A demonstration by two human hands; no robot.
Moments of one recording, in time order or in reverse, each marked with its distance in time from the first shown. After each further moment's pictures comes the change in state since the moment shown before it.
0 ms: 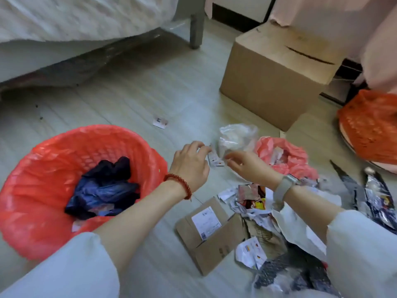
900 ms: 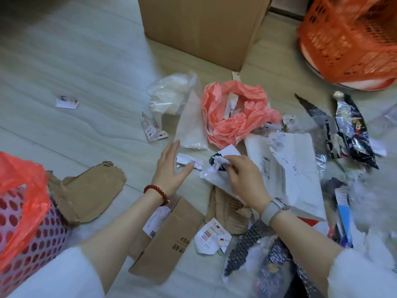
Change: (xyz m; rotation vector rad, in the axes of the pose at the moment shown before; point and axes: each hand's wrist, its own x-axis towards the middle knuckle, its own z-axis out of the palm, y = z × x) left_hand 0.028 0.021 0.204 -0.541 -0.324 -0.197; right_hand -0.071 0.179 0.097 0.206 0.498 0.218
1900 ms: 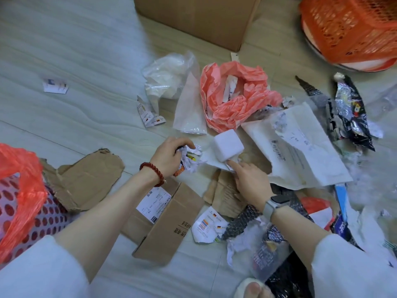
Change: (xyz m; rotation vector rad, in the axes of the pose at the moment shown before) left_hand 0.002 0.015 -0.017 0.152 -0.147 0.105; right_hand -0.036 0.031 0.015 -0.527 -0.278 0.066
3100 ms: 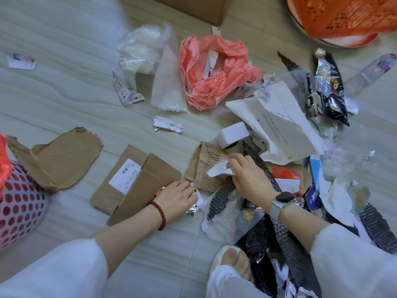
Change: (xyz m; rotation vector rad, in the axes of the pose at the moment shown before) left_hand -0.093 -0.039 0.115 0.934 -0.236 0.781; right_hand -0.068 0.036 -0.006 0.023 -0.079 -0.168
